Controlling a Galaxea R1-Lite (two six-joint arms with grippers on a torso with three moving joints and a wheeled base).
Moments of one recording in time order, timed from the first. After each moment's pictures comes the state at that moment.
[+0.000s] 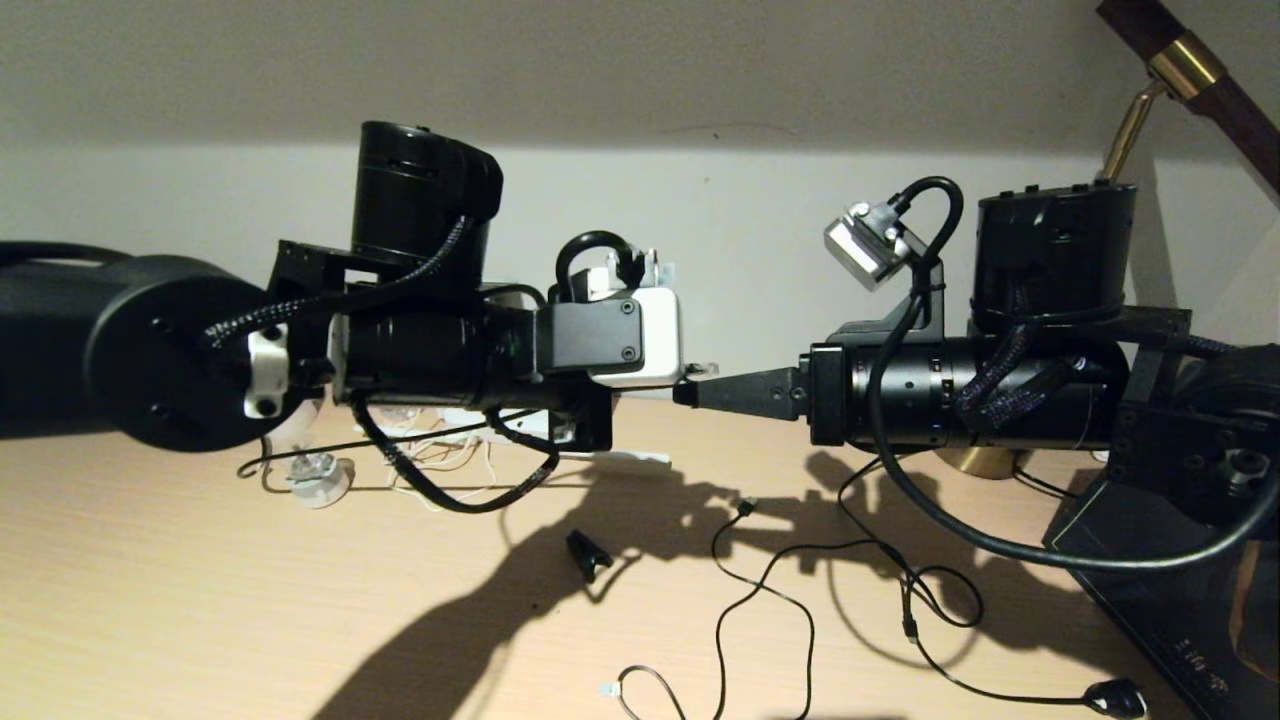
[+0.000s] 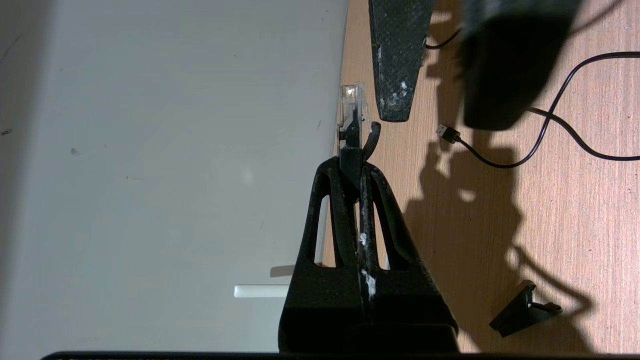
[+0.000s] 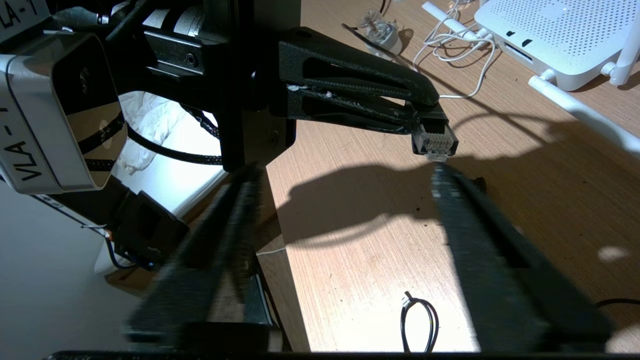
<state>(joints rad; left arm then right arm) -0.62 1.75 -1.38 -0.01 -0.30 1.20 0.59 1.70 -1.11 -0.38 0.63 0.37</state>
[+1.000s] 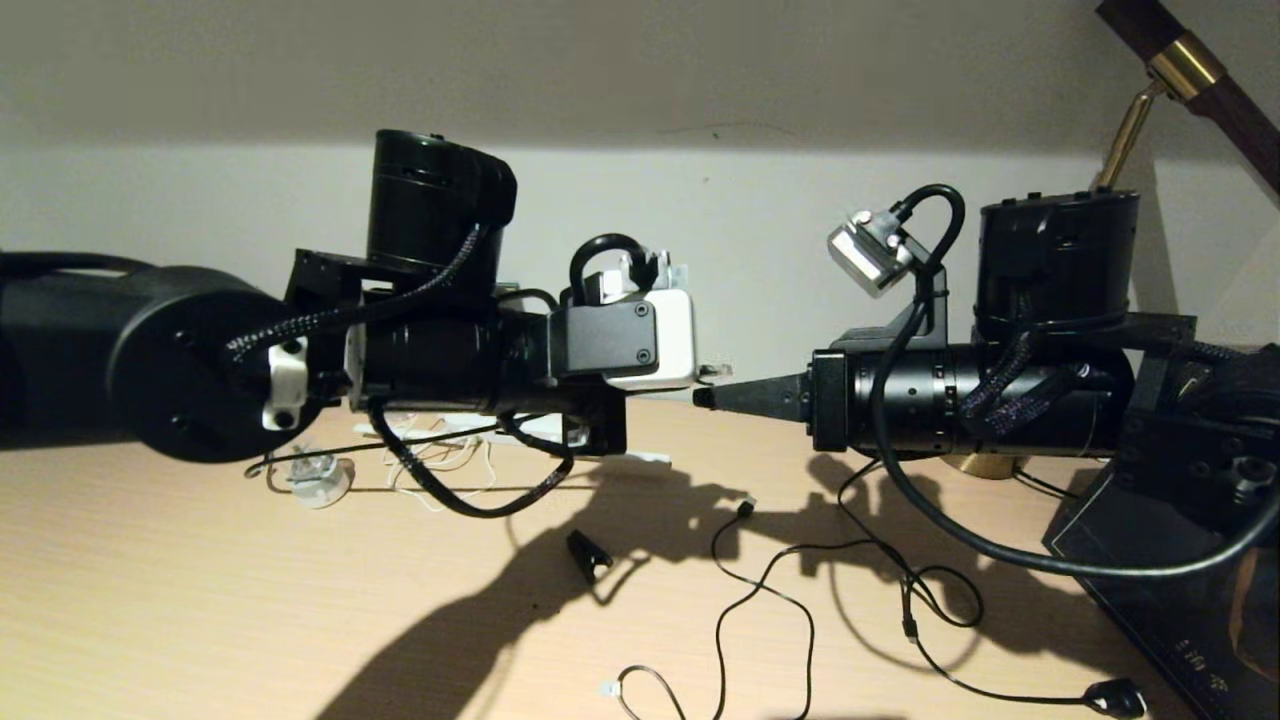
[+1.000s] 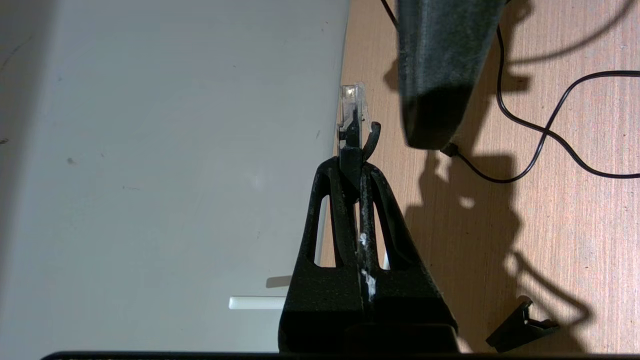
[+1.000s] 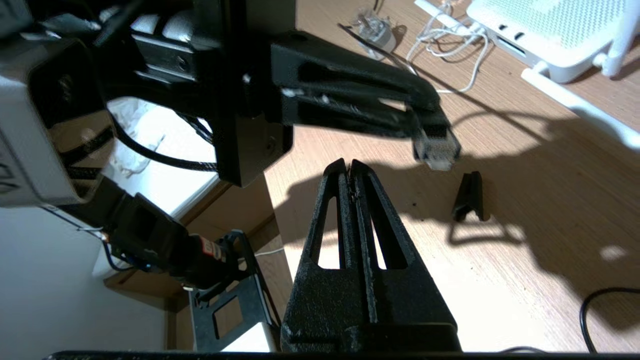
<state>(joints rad) -0.64 1.76 -1.37 -0.05 -0.30 1.18 0.59 1.69 -1.09 -0.38 0.62 0.38</state>
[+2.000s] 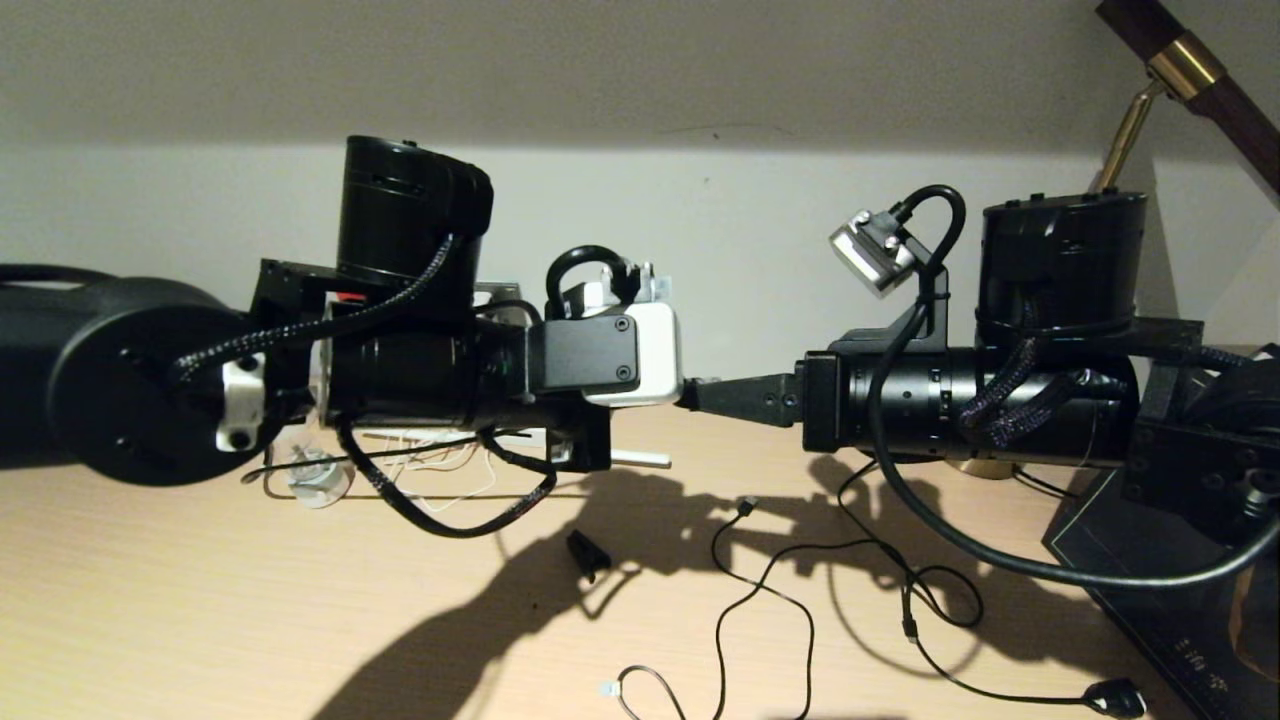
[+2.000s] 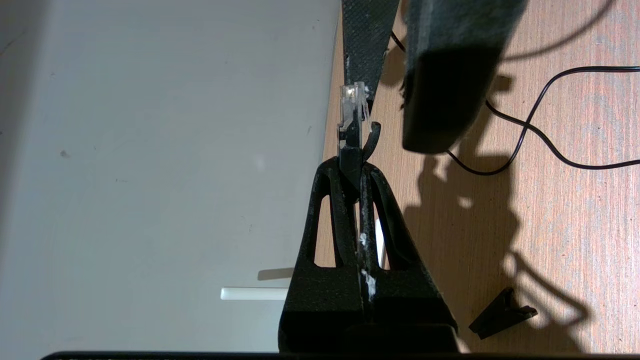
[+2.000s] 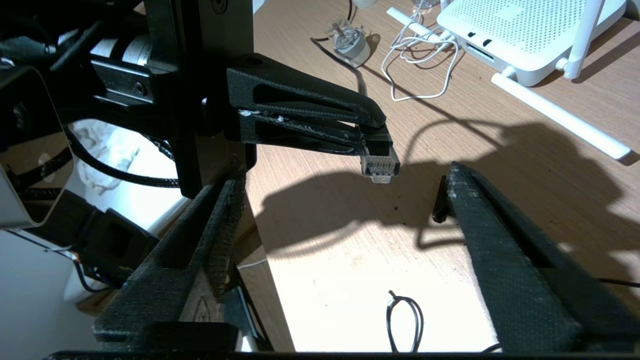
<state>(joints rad) -0.64 1.71 -1.31 -0.05 -0.30 1.18 0.61 1.68 -1.08 -0.39 0.52 0.38</state>
